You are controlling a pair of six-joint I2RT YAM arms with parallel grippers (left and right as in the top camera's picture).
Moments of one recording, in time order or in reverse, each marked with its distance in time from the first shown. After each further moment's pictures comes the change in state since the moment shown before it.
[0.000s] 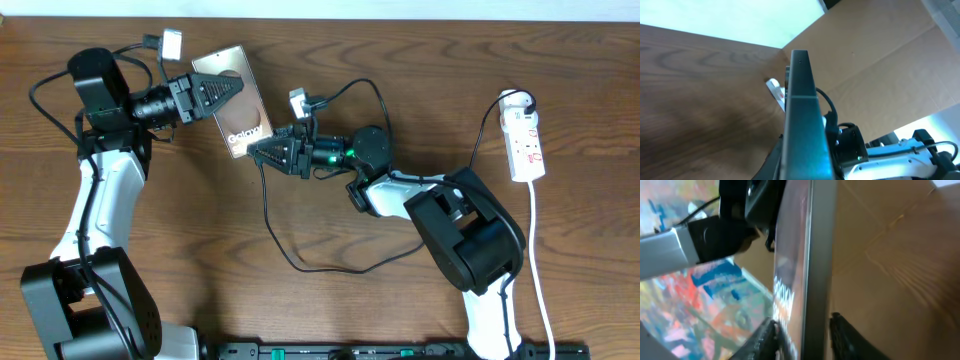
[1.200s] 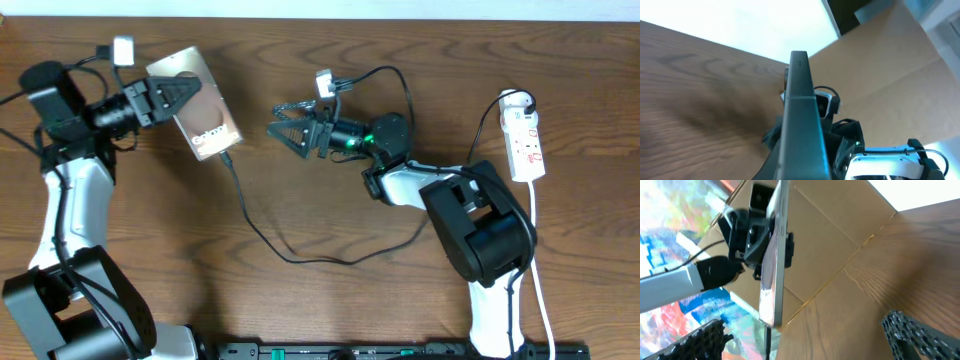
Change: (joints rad) left arm 0.188 0.002 0.000 -0.071 0.035 0.005; right arm -0.108 0.000 0.011 -0.014 0.020 0.057
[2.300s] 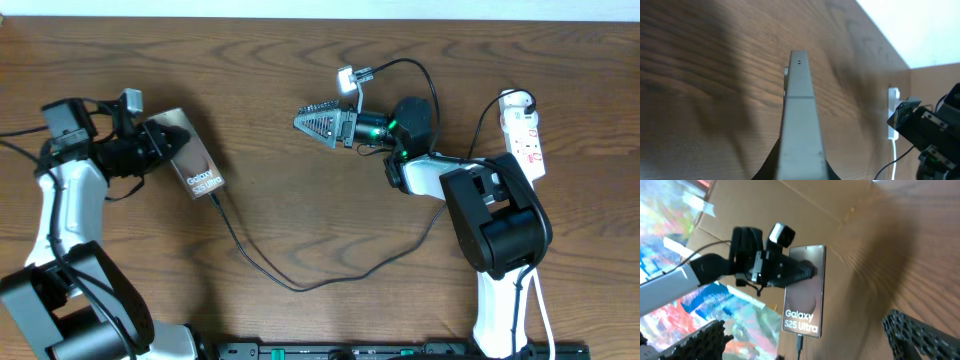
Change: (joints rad) left arm 0.006 0.023 -0.010 -0.694 -0.588 0.453; right arm -0.111 0.000 0.000 -0.168 -0.167 0.016
